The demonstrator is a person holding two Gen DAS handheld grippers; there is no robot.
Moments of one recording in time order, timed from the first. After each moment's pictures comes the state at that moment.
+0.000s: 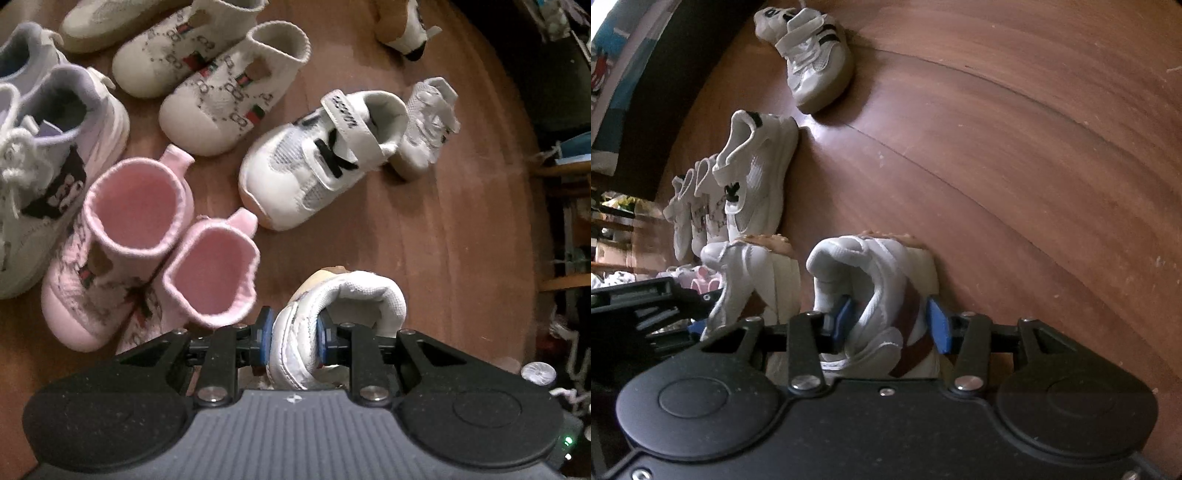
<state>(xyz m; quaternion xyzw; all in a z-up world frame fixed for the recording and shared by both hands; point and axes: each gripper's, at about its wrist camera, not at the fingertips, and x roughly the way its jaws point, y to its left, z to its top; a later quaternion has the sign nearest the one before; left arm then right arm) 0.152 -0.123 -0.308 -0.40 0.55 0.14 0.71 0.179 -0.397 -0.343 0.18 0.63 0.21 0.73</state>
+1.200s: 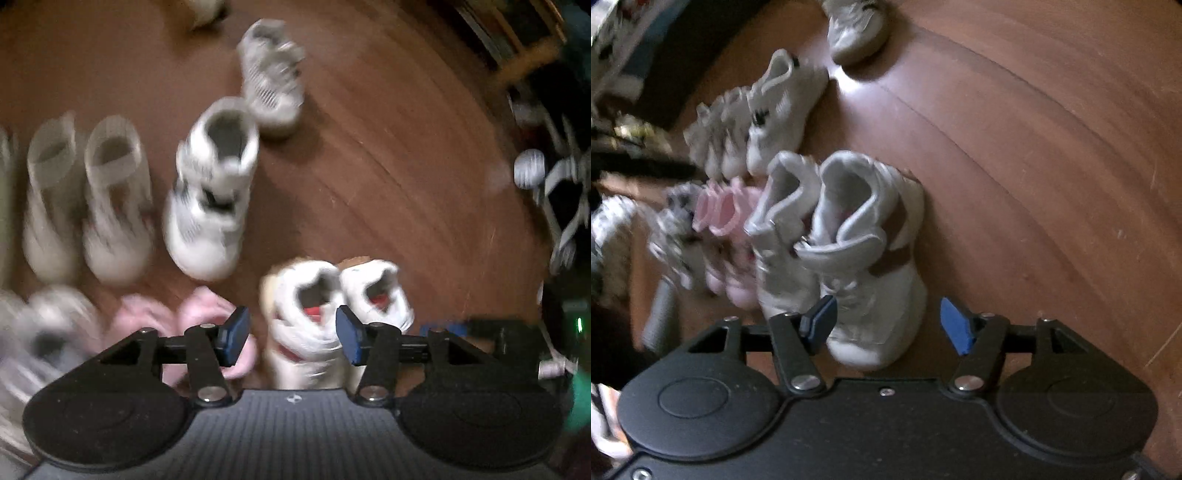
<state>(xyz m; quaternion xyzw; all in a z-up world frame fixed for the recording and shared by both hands) 0.231 -0.105 -0.210 -0.05 0.65 -0.15 0.75 0.138 -0.405 -0.326 0.07 0.64 0.29 0.71</state>
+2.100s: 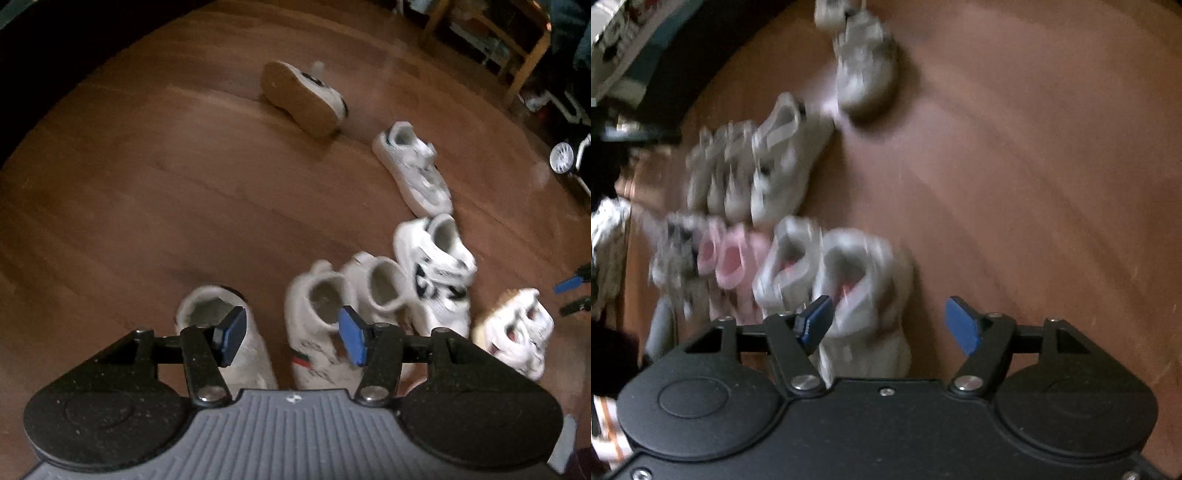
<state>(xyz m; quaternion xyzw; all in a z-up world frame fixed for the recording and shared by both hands) 0.297 0.099 -0.219 -0.02 0.55 -0.14 0.82 0.195 -0.387 -0.286 0.06 0.60 0.28 0.75</state>
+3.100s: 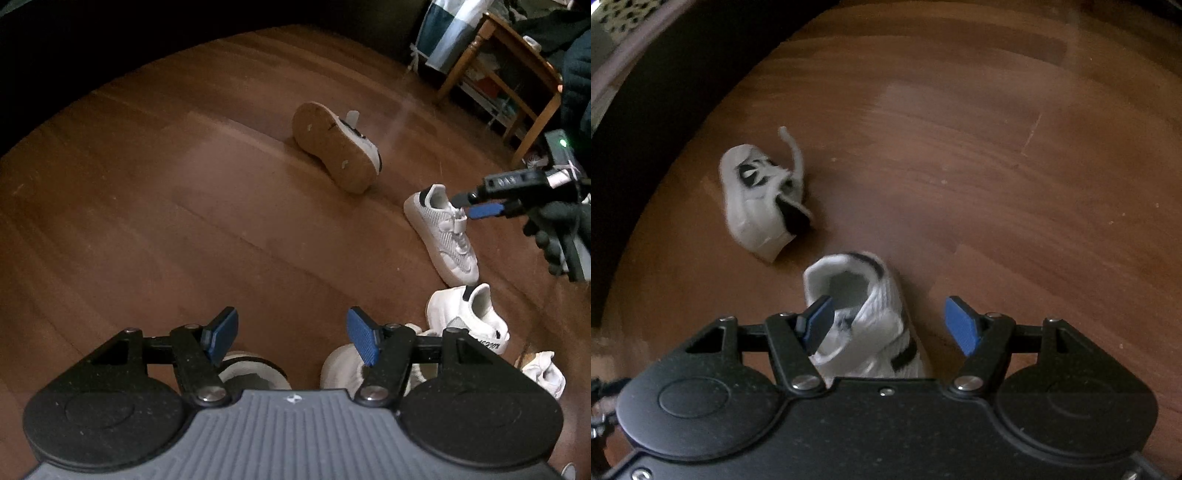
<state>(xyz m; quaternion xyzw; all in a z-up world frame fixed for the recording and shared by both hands) 0.334 0.131 -0.259 -0.08 0.49 -0.14 0.85 0.432 -0.246 -0.317 0.14 0.55 0.10 0.82</state>
